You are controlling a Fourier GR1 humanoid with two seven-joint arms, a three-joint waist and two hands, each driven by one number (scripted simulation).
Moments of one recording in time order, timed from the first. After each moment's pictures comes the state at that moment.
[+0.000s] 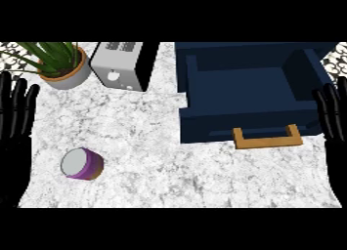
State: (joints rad) left arm -0.02 0.07 0.01 -2.10 -0.01 0.05 0.00; right arm 0.00 -0.08 -0.01 -2.10 -0.01 0.02 0.02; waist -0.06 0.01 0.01
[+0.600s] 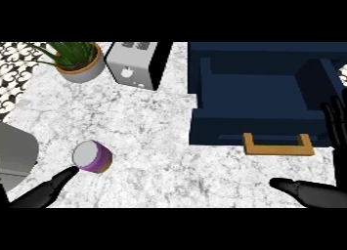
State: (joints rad) left arm 0.25 0.01 -0.02 -2.18 -0.22 0.51 0.22; right arm 0.07 -0.07 -0.07 -2.08 -0.03 -0.04 0.15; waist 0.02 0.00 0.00
